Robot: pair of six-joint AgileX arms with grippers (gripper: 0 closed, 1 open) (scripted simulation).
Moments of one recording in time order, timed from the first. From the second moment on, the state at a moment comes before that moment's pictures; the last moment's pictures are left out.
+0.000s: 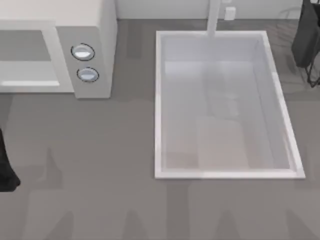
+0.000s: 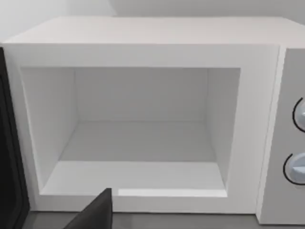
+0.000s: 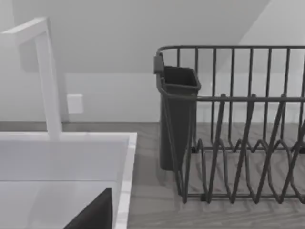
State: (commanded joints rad) left arm 0.00 0.00 0.00 0.00 0.00 0.00; right arm 0.00 0.00 0.00 0.00 0.00 0.00
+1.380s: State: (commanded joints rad) left arm 0.30 1.60 1.10 -0.87 -0.01 1.09; right arm 0.00 0.00 0.00 0.00 0.00 0.00
